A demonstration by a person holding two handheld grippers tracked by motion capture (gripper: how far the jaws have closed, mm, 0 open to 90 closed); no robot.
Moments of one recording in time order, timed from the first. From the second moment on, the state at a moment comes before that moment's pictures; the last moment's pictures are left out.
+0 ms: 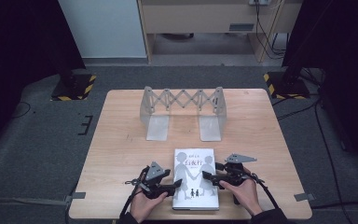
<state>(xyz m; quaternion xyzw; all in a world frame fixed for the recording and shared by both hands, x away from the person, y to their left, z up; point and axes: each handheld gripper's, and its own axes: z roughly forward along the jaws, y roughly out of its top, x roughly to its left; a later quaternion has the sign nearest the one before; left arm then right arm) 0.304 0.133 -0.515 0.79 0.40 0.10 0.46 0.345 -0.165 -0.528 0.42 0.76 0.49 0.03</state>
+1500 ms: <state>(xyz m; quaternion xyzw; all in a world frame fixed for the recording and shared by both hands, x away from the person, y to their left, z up) 0.304 0.138 -0.515 0.79 0.39 0.11 0.46 0.345 -0.168 -0.501 0.41 0.73 0.54 0.07</state>
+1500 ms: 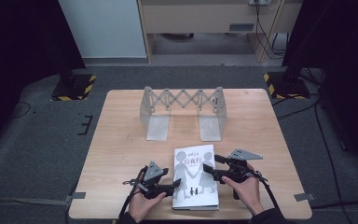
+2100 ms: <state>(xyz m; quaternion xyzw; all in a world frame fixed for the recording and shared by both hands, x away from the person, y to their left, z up) 0.303 0.141 -0.515 0.79 0.39 0.13 0.45 0.344 -0.169 -0.529 0.42 0.76 0.49 0.03</state>
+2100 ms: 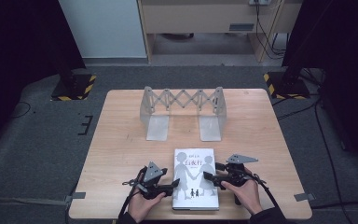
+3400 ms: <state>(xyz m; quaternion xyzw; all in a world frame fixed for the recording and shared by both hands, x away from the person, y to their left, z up) 0.305 0.145 -0.517 0.78 0.39 0.12 0.47 0.354 -0.156 -0.510 0.40 0.75 0.52 -0.08</state>
